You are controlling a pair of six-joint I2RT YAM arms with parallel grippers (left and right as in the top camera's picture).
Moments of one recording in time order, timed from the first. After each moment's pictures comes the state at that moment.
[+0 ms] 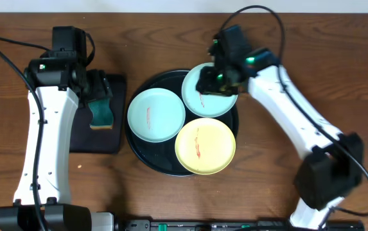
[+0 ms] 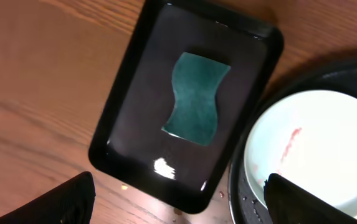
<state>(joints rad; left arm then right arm) 0.05 1.55 1.55 -1.24 -0.21 -0.27 0.49 1.92 1.67 -0.91 -0.29 0.52</state>
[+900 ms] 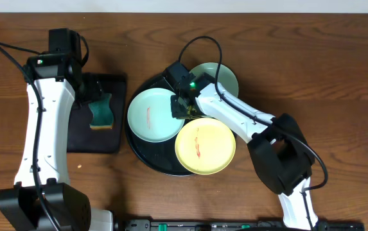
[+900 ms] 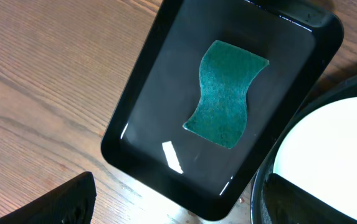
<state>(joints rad) 0.10 1.61 1.53 -1.24 -0.24 -0.28 0.72 2.16 1.67 -0.84 -0.01 0.63</state>
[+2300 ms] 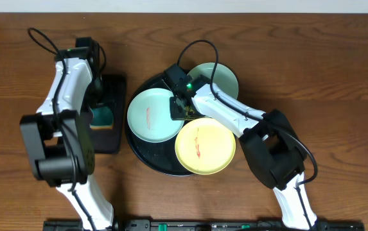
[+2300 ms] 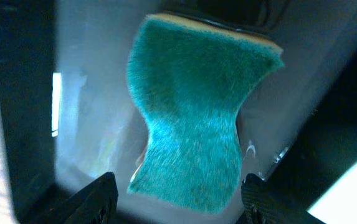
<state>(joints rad) 0.10 2.01 1.53 -1.12 -0.15 -0.17 0.72 2.23 1.69 -0.81 -0.02 0.65</state>
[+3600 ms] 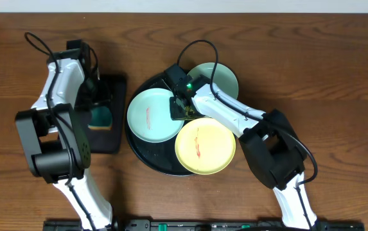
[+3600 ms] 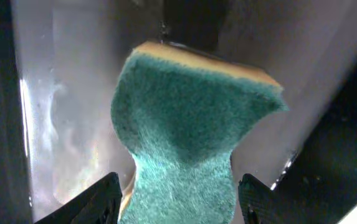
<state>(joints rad) 0.17 2.05 1.53 -1.07 -0.02 -0.05 0.72 2.23 1.69 -0.81 -0.02 0.64</state>
